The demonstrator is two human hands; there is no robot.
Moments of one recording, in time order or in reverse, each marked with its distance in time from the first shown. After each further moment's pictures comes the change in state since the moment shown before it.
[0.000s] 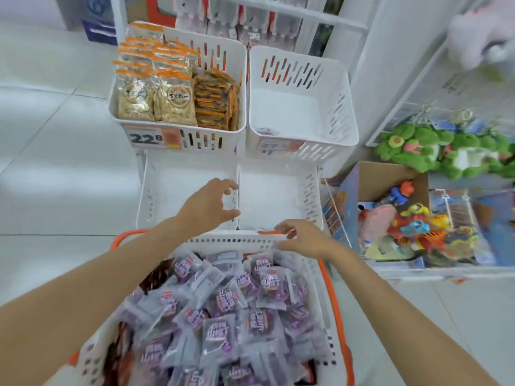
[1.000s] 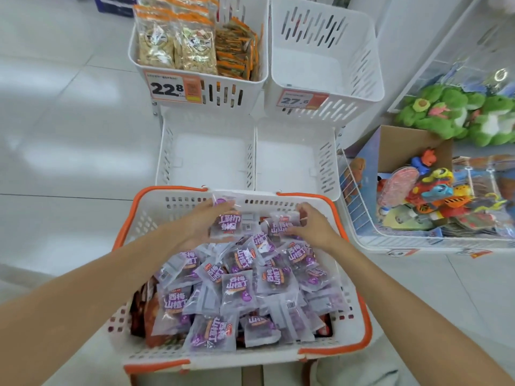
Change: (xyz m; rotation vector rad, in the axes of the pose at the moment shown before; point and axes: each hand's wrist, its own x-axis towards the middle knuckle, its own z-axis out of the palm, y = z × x) left_hand -0.100 -0.038 0.039 -1.066 -0.267 -0.626; right_hand -0.006 0.042 0.089 0.145 0.194 0.089
